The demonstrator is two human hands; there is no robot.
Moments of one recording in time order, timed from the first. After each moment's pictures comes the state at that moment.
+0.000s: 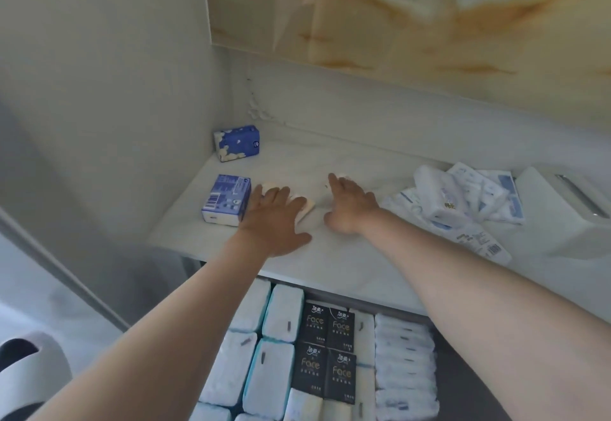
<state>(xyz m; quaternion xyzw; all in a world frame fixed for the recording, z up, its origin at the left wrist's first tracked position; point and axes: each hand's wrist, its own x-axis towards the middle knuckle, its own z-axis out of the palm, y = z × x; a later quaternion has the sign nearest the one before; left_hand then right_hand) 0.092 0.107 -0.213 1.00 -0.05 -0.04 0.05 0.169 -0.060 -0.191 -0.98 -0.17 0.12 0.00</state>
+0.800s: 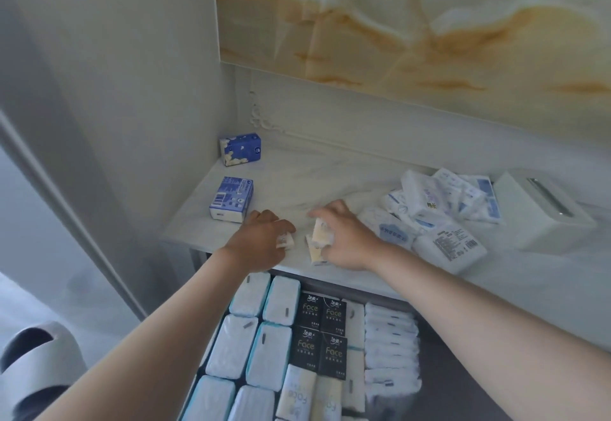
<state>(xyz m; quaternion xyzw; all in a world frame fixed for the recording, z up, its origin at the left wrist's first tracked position) 0.031 0.119 -0.212 0.98 -0.05 -0.02 0.21 0.081 -0.087 -0.174 -0.93 -0.28 0.12 0.21</state>
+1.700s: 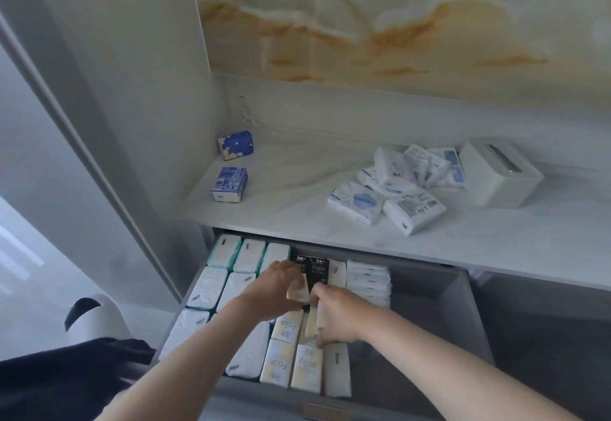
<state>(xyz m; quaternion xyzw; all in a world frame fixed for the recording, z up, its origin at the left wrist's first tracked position) -0.106 0.033 -0.241 0.96 -0.12 -0.09 0.23 -0.101 -0.158 -0.216 -0.91 -0.26 0.29 0.15</state>
